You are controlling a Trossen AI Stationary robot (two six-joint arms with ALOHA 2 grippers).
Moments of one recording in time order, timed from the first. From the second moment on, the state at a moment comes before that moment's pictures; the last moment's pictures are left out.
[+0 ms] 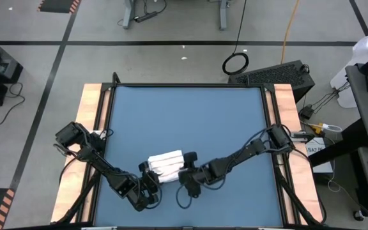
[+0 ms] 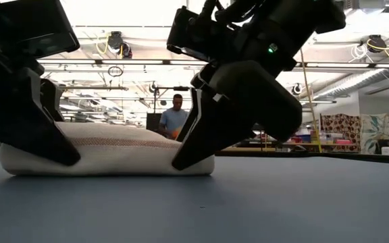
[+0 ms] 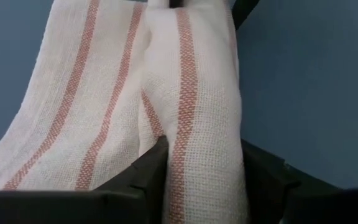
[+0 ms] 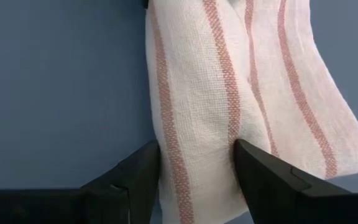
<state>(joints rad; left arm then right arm) -0.77 1.83 0.86 -0.21 -0.66 -0.94 0.39 2.10 1.33 -0.21 0.36 0.09</state>
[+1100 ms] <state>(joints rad) -0.77 1.83 0.87 -0.22 -0.64 -0.95 0.43 2.07 1.33 -0.23 0.38 0.03</state>
